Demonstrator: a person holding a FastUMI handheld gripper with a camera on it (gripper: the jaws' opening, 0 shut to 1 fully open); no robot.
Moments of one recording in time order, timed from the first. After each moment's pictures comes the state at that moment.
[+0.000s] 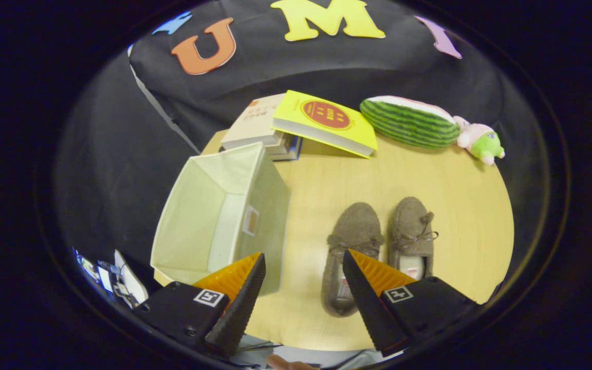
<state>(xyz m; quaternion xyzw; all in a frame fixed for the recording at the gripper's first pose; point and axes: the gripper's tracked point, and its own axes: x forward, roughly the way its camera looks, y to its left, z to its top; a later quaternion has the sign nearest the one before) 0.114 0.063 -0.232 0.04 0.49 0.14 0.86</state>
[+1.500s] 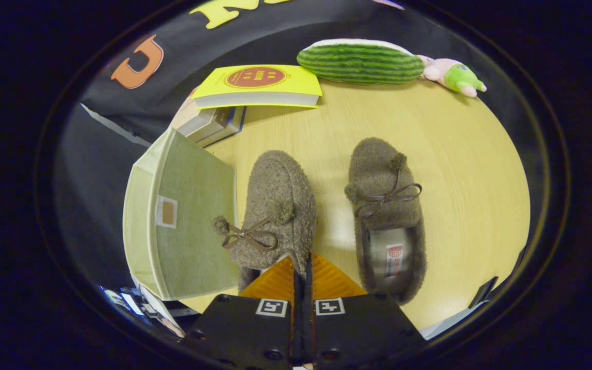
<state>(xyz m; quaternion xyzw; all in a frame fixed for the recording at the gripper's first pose) 0.109 0.011 -0.279 0.14 0.56 0.10 0.81</state>
